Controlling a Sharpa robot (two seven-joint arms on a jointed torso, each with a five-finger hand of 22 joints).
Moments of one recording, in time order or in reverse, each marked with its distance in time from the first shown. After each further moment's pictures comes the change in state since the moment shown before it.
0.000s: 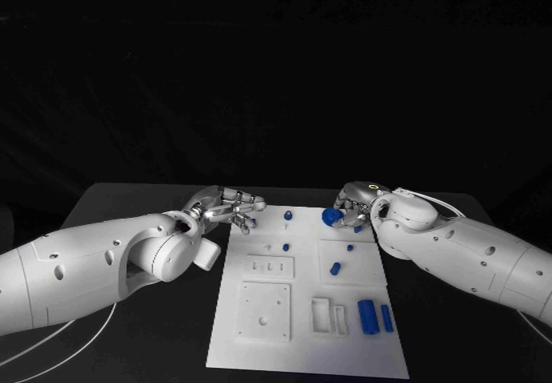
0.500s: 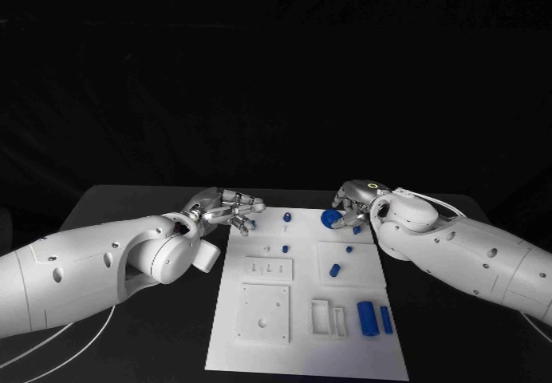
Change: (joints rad) left arm 0.000 -0.001 0.000 0.001 0.001 -0.002 0.002; left_hand 0.000 0.000 0.000 0.000 0.000 0.000 0.000 0.000 0.000 0.000 0.000 0.000 0.000 0.000 0.000 0.000 -0.002 0.001 0.000 0.000 0.000 0.004; right arm 0.004 -0.013 0.000 0.030 -0.028 -0.020 -0.006; right_hand 0.026 -0.026 -0.044 -0.010 -0.072 -0.009 -0.005 0.000 0.000 -0.007 0.000 0.001 -0.014 -0.002 0.001 0.005 -0.012 0.008 0.000 0.000 -0.006 -0.014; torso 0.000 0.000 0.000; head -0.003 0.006
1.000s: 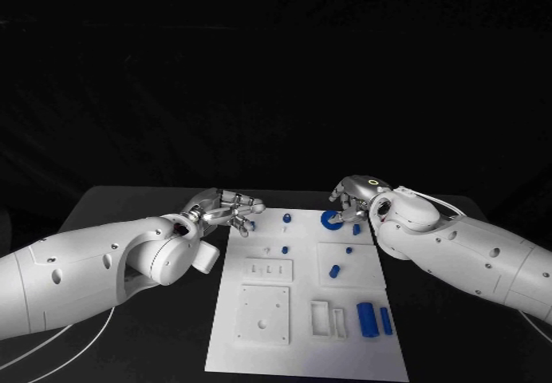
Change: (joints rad) left arm 0.000 0.000 0.000 0.001 0.002 -0.002 0.003; left_hand 0.000 0.000 0.000 0.000 0.000 0.000 0.000 0.000 0.000 0.000 0.000 0.000 0.000 0.000 0.000 0.000 -0.001 0.002 0.000 0.000 0.000 0.002; right arm 0.007 -0.009 0.001 0.024 0.003 -0.060 0.008; right_hand 0.007 -0.007 -0.008 0.008 -0.019 -0.008 -0.002 0.000 -0.001 -0.006 -0.006 -0.063 -0.112 0.000 0.000 0.000 -0.029 0.004 0.000 0.000 -0.025 -0.028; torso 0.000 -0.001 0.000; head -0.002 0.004
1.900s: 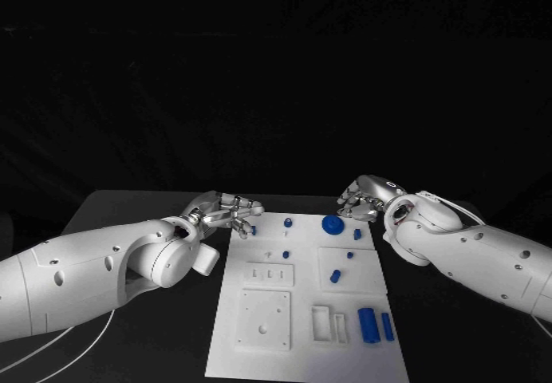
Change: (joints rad) left arm 0.000 -0.005 0.000 -0.010 0.004 -0.008 0.007; left_hand -0.004 0.004 -0.004 -0.002 0.000 0.007 0.000 0.000 0.000 0.017 -0.001 0.000 0.000 0.000 0.000 0.000 -0.003 0.000 -0.007 0.000 0.000 0.012; right arm 0.002 -0.068 0.001 0.043 0.196 -0.098 0.075; right_hand -0.099 0.059 0.209 -0.099 0.245 0.108 0.012 0.000 -0.002 0.279 0.041 -0.803 -0.811 0.005 0.020 -0.006 -0.052 -0.038 0.000 0.018 -0.037 0.256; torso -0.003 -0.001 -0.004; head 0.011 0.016
